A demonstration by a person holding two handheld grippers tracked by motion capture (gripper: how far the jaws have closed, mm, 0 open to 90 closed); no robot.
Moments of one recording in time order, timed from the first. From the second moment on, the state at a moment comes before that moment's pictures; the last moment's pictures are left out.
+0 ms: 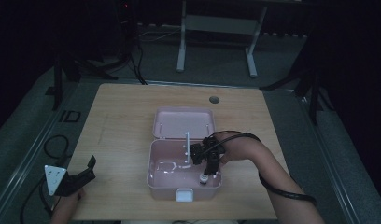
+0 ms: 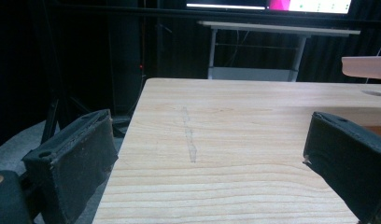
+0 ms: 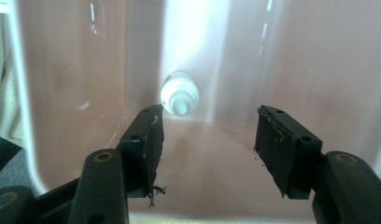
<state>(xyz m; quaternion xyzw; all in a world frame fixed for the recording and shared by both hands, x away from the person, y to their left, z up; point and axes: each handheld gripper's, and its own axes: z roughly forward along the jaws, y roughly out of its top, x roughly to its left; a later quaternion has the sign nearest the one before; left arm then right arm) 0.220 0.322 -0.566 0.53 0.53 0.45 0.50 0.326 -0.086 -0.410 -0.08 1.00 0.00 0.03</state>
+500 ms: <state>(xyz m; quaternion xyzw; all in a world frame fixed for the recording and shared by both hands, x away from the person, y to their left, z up) 0.220 0.322 -0.566 0.53 0.53 0.45 0.49 0.327 -0.138 -0.365 -0.03 1.00 0.06 0.07</state>
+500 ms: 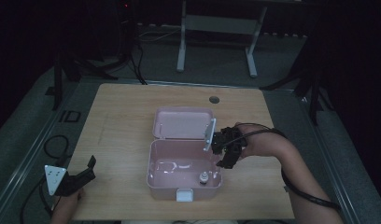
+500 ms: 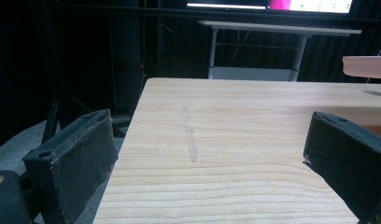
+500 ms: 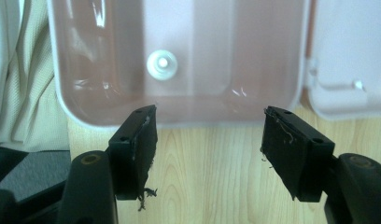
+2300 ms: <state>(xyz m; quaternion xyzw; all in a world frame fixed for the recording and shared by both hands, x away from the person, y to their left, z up) 0.220 0.322 -0.566 0.52 0.53 0.45 0.49 0.336 -0.290 -0.520 0.25 0.94 0.20 0.12</state>
